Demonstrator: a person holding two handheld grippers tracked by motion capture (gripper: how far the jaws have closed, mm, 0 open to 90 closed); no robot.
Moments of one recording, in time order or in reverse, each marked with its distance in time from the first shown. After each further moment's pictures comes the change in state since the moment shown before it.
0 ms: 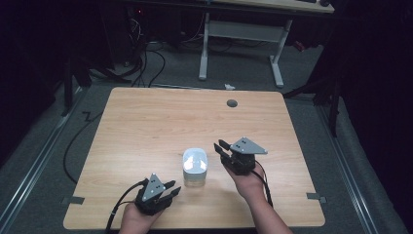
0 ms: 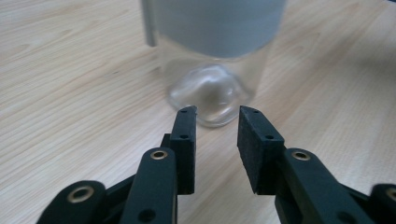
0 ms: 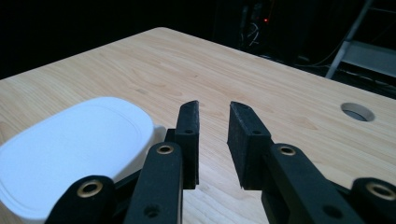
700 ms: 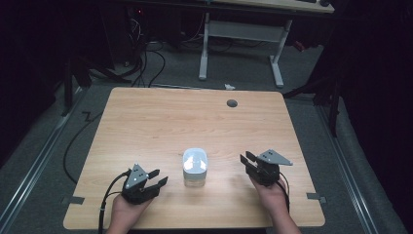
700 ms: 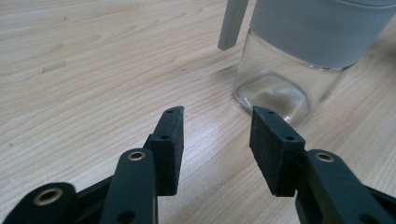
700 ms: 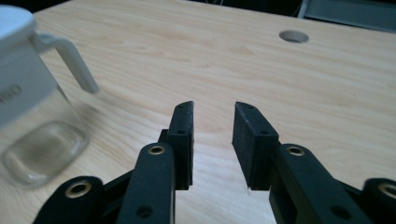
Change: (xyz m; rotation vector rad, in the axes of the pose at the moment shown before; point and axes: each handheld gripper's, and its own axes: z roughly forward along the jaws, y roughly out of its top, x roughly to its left) left arm 0.039 0.017 0.001 -0.069 0.080 -0.042; right arm -0.052 -0.065 -0.034 0.102 -0.112 0.118
